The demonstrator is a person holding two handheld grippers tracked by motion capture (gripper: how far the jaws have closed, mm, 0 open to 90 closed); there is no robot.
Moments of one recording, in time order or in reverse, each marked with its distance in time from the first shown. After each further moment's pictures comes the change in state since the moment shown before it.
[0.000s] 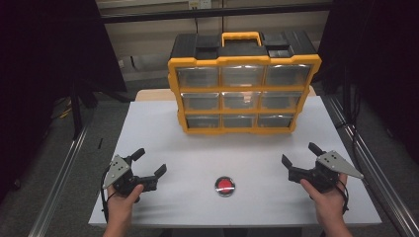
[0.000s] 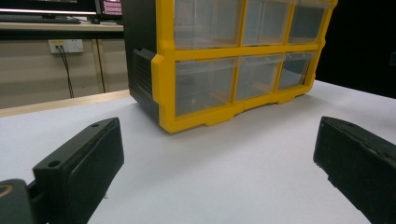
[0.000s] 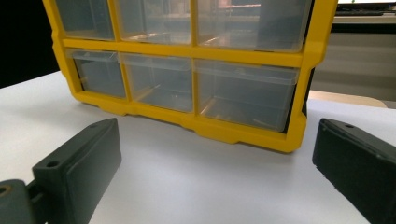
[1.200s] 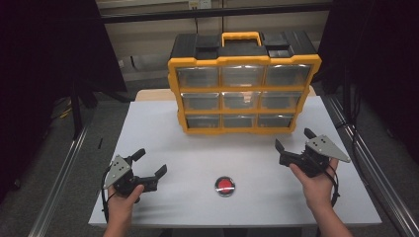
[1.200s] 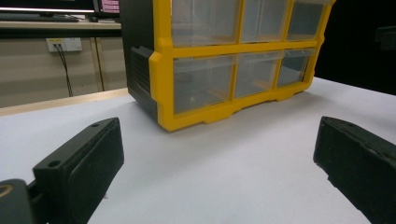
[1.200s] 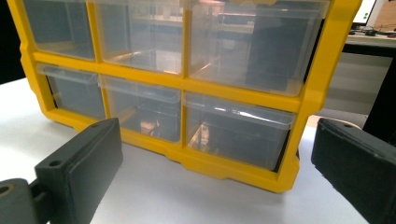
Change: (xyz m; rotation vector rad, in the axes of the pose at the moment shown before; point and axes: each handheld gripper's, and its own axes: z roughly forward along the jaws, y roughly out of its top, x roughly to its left) left arm 0.000 0.000 0.000 0.015 -0.002 0.021; right arm 0.012 0.033 0.029 -0.007 -0.081 -0.056
